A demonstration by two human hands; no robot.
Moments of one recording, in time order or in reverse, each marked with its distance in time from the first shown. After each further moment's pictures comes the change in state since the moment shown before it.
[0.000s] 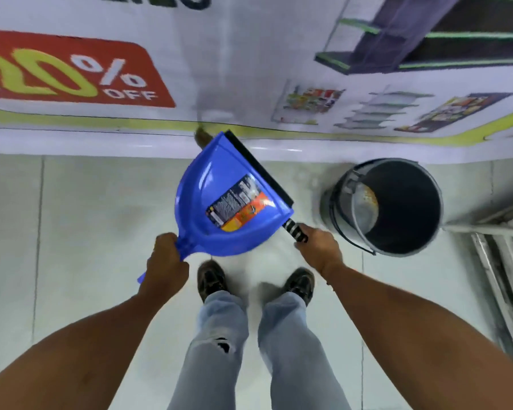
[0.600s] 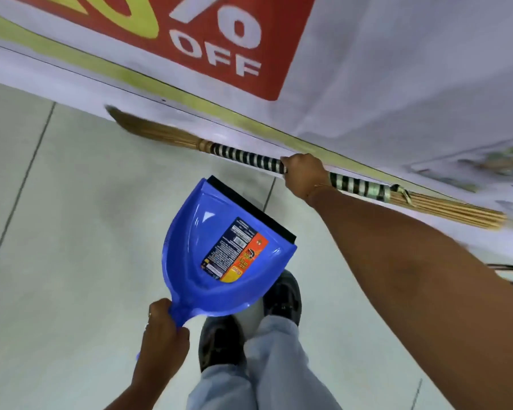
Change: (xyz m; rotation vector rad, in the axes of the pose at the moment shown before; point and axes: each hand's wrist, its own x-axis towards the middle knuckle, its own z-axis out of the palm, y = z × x) left_hand 0.132 -0.134 0.093 -0.326 0.069 -0.469; right_hand 0.329 -0.235 0.080 -0.651 0.088 -0.551
